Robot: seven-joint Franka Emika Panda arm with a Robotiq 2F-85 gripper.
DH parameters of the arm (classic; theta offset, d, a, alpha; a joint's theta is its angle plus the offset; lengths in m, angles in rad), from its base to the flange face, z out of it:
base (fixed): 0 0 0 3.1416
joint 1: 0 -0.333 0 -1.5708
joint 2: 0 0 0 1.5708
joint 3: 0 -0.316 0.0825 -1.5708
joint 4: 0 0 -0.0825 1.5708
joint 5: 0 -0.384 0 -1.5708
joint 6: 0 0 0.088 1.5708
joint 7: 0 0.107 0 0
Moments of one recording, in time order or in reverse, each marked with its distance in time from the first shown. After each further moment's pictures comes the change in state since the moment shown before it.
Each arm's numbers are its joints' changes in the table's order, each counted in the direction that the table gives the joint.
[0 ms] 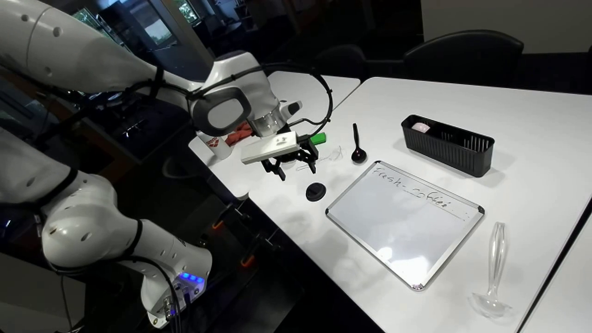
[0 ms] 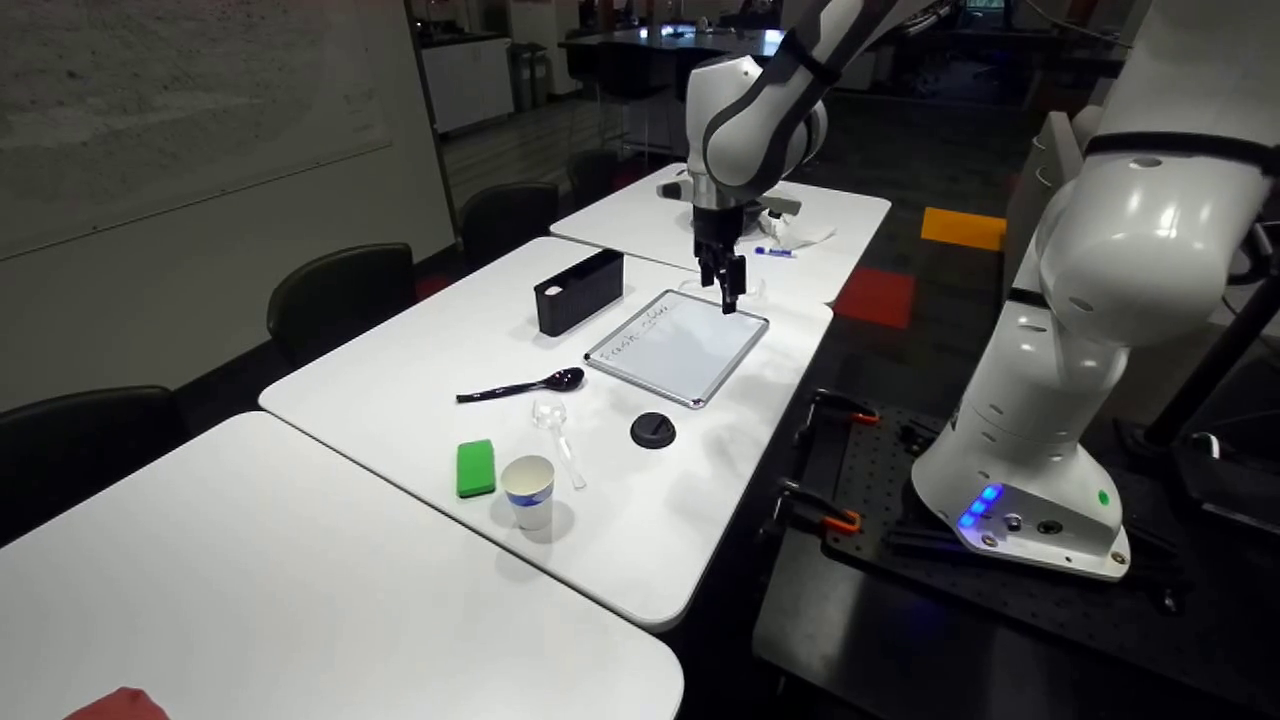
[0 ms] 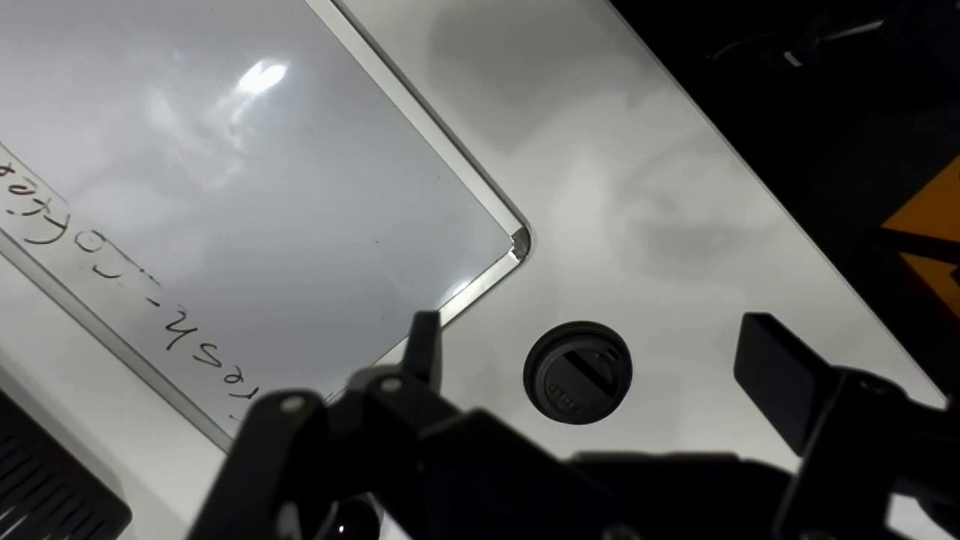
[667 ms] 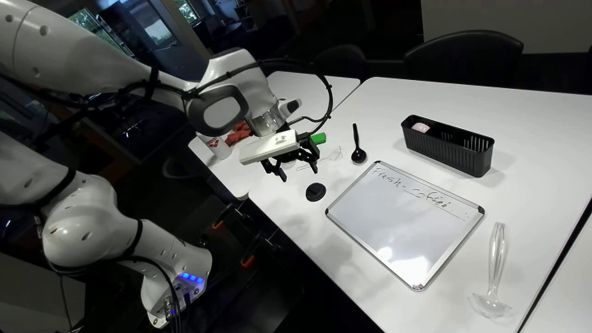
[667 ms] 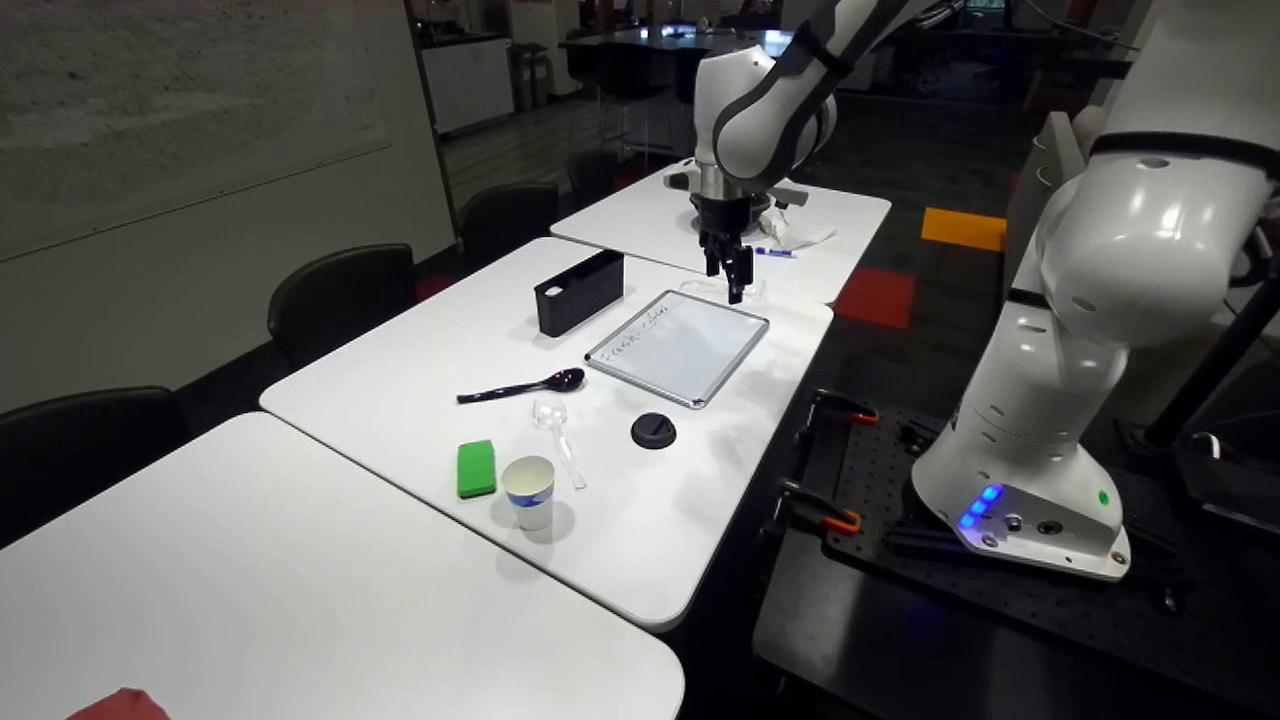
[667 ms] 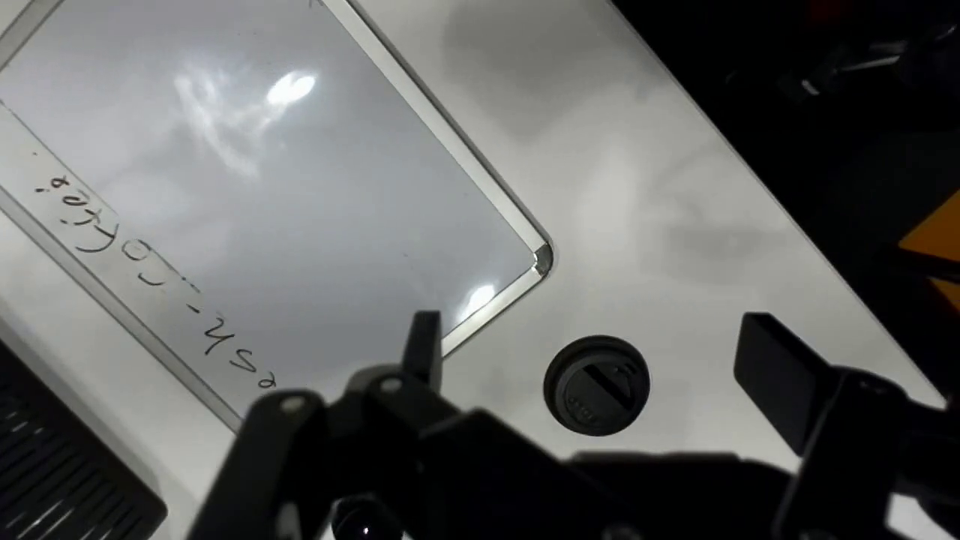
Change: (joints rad) arm -0.014 0.035 0.048 -0.007 0.054 -0.004 0.000
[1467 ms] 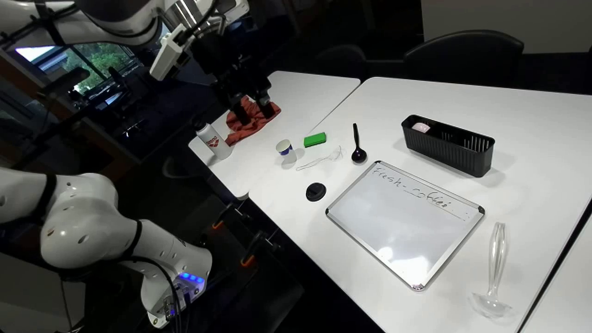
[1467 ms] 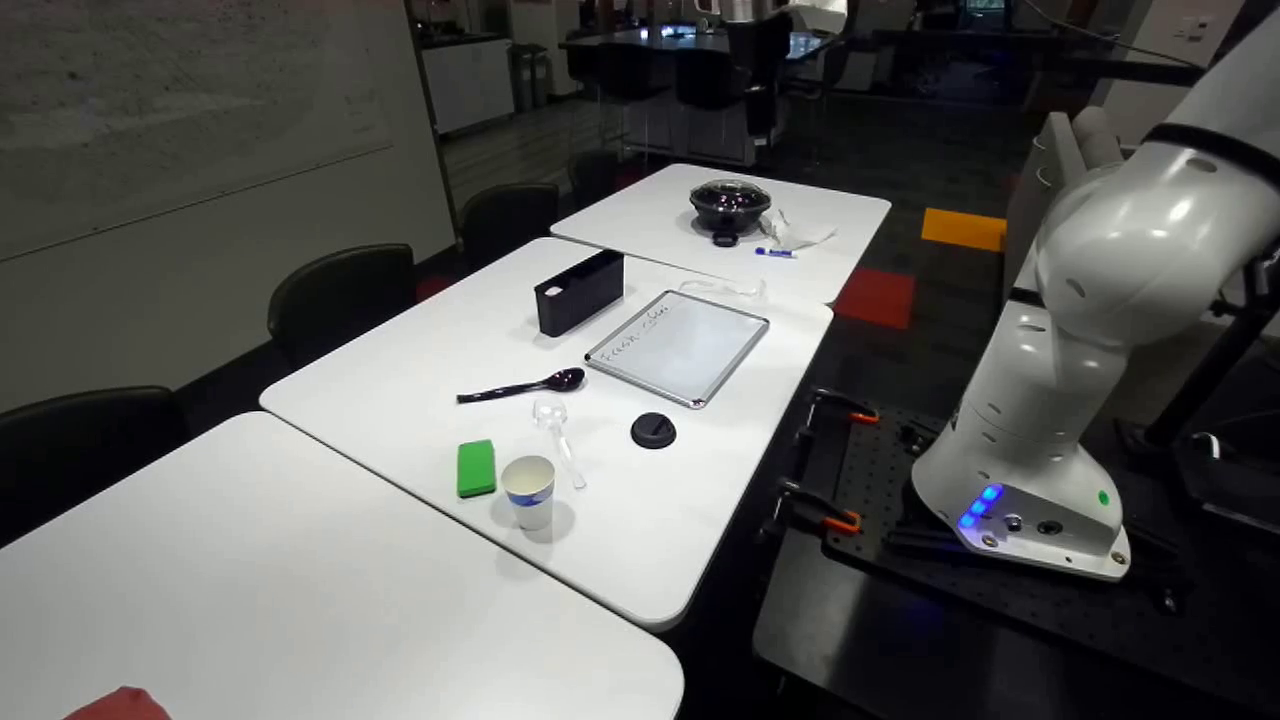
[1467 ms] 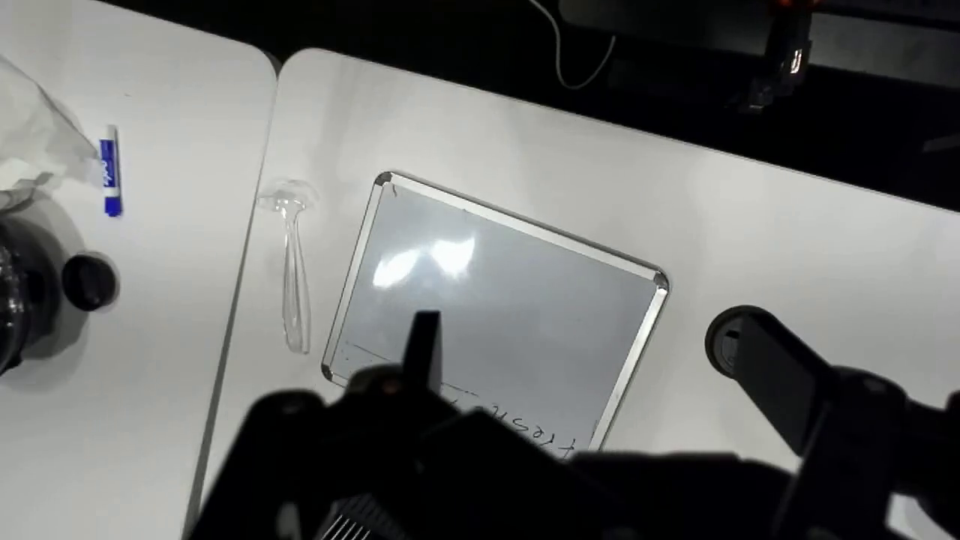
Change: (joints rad) arm 0.054 0.361 -0.114 0.256 0.185 -0.658 0.580
